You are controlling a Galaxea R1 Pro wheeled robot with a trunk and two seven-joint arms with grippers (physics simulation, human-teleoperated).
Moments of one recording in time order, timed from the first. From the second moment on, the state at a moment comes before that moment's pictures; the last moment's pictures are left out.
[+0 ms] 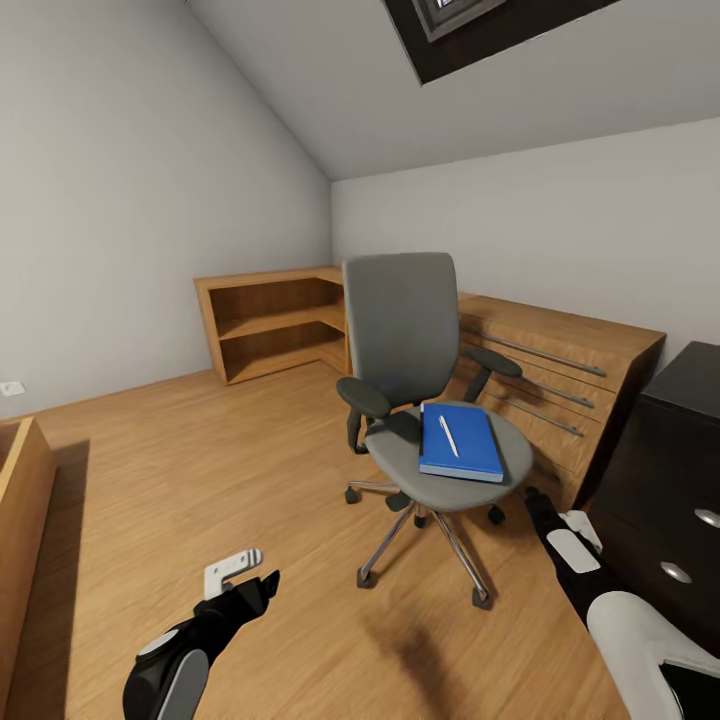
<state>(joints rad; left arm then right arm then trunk) -0.06 -0.07 -0.05 -1.59 0.45 0.62 0.30 -0.77 -0.15 -0.21 -0.38 -1.03 -0.08 -0.08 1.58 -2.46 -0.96</state>
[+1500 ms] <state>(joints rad) -0.06 -0.06 -0.05 -1.50 0.45 0.56 0.30 -0.77 -0.10 -0.21 -0.22 -0.75 -0.25 0.00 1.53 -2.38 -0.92</state>
